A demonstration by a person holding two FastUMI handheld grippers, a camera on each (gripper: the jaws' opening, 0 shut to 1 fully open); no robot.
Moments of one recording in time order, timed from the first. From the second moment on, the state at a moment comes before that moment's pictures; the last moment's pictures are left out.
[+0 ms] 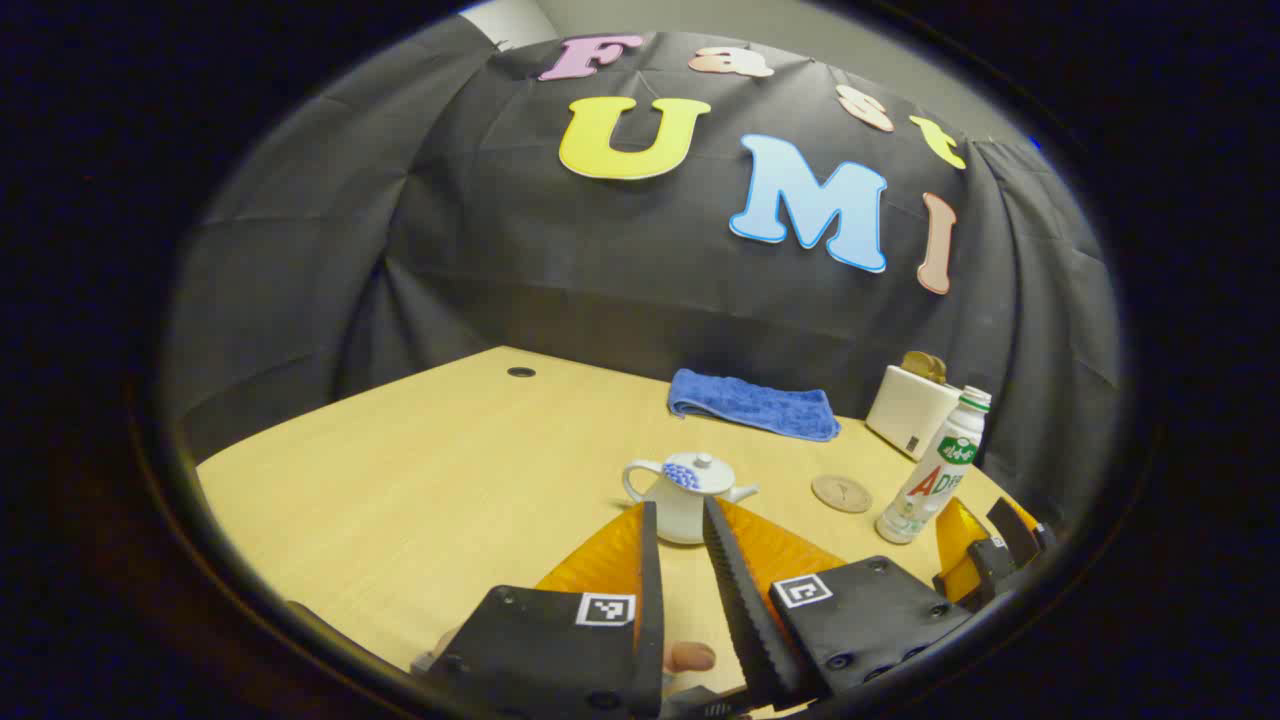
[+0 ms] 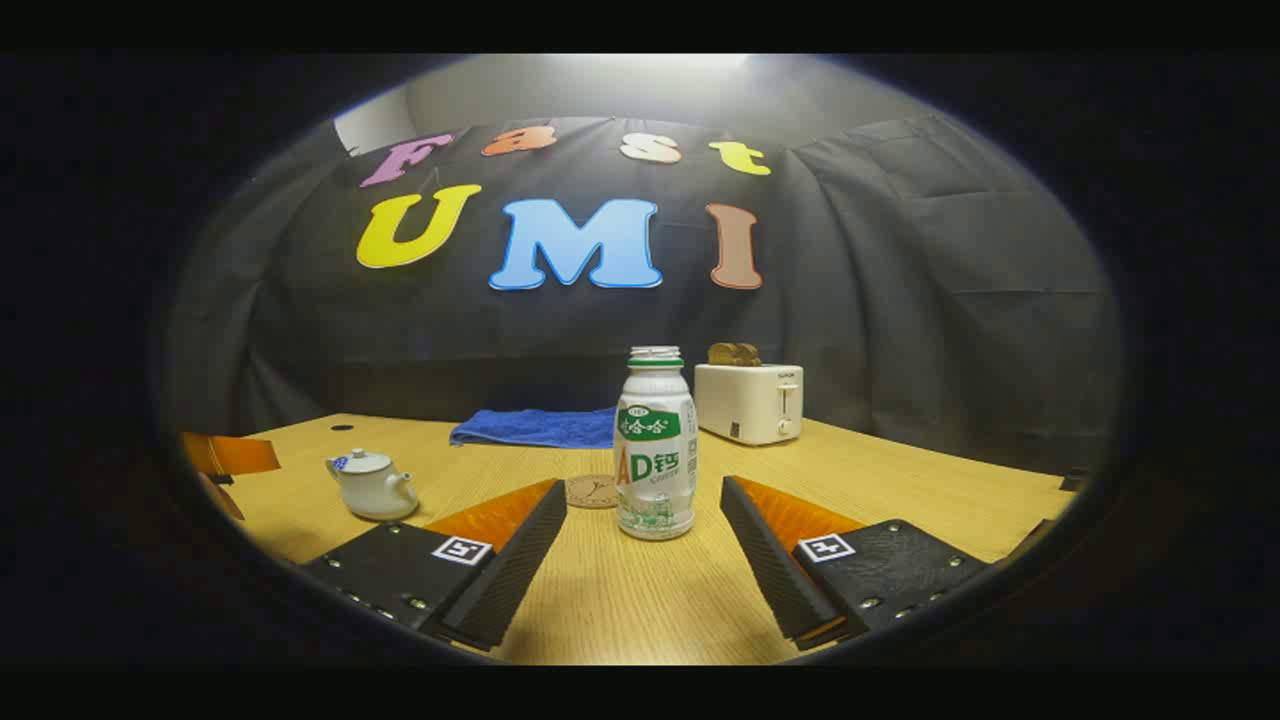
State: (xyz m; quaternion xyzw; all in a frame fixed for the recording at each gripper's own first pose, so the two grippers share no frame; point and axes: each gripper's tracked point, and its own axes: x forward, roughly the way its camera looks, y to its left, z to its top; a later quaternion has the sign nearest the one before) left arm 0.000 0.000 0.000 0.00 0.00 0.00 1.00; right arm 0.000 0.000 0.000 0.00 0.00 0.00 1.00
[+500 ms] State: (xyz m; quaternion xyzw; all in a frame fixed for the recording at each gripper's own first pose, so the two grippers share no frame) left arm 0.037 -0.017 0.023 0.01 -0.03 -0.03 1.00; right arm 0.000 -0.003 0.000 0.00 0.00 -0.01 1.00
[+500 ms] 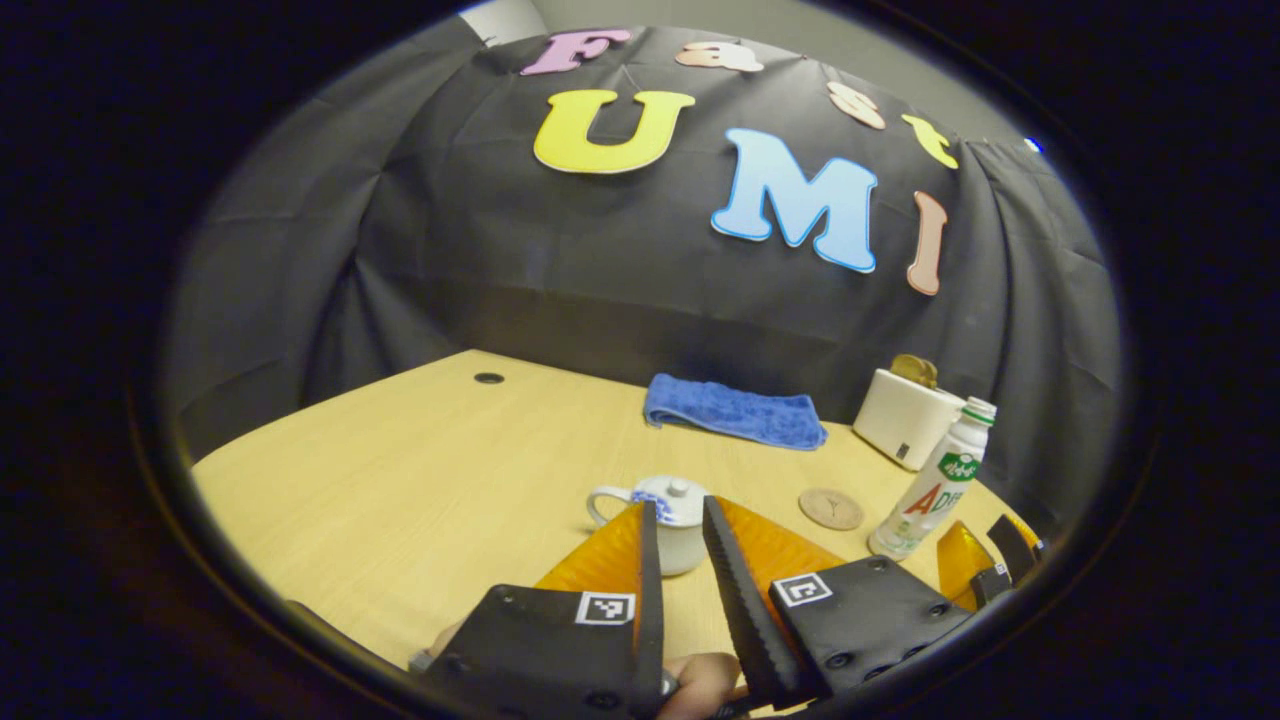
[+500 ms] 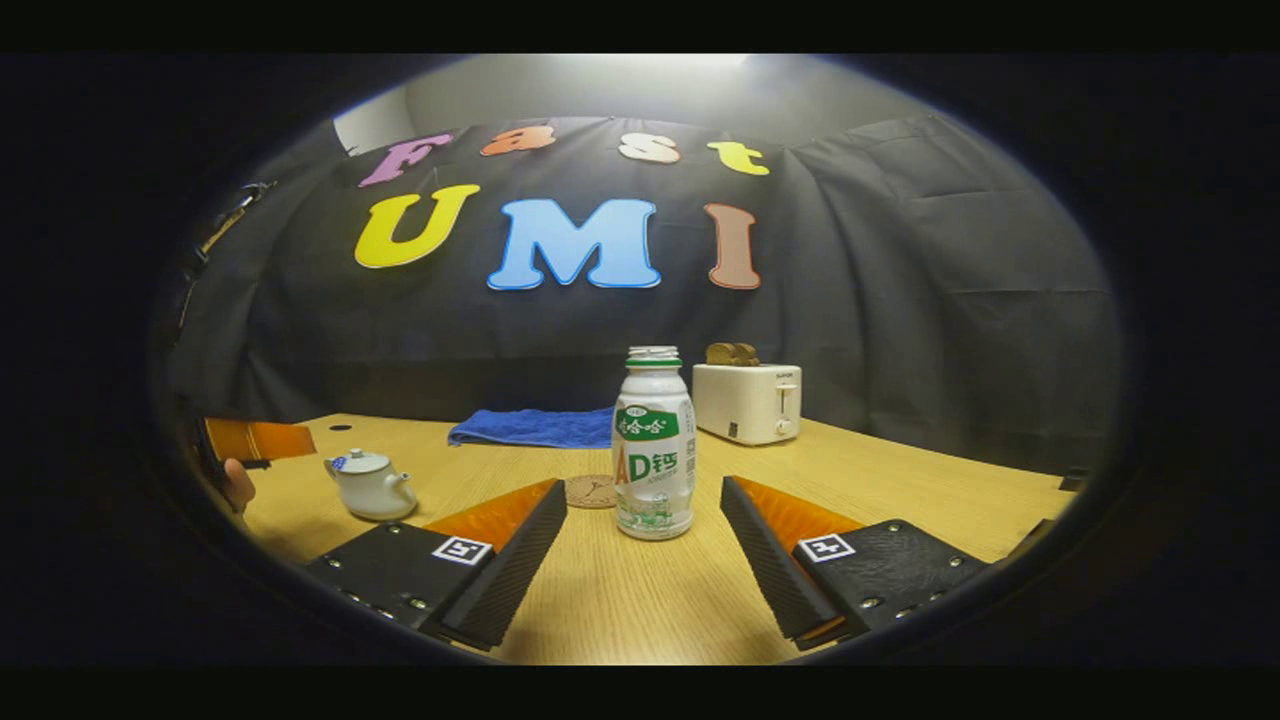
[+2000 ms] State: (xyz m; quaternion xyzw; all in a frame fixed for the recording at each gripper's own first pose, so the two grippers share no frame) left arm 0.111 -0.036 0.015 0.13 -0.05 -0.02 0.99; right arm 0.008 0.008 0.000 0.00 0.00 0.03 1.00
